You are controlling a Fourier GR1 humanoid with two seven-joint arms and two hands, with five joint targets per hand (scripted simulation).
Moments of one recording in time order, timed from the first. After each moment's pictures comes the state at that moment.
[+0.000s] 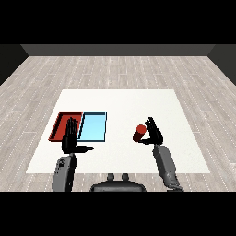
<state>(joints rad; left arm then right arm) 0.00 0.03 0.06 -1.61 0.12 -0.10 -0.47 -0.27 -0.06 -0.13 -1.03 -0.24 0.28 -0.36</state>
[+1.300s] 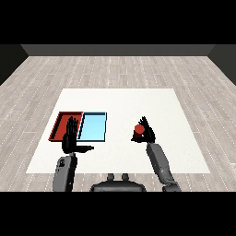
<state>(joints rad) 0.00 0.03 0.05 -1.63 0.12 -0.09 -0.45 -0.34 -0.01 -0.06 -0.93 -0.24 0.18 -0.38</state>
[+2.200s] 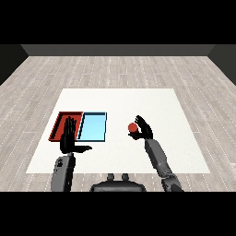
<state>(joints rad) 0.00 0.04 0.07 -1.62 0.15 -0.11 -0.46 -0.47 -0.02 -0.06 -0.77 -0.21 0.09 -0.38</state>
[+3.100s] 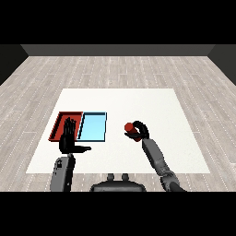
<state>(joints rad) 0.01 0.04 0.07 -1.63 0.15 -0.11 -0.45 -0.51 -0.01 0.00 -0.69 -0.09 -0.09 -0.39</state>
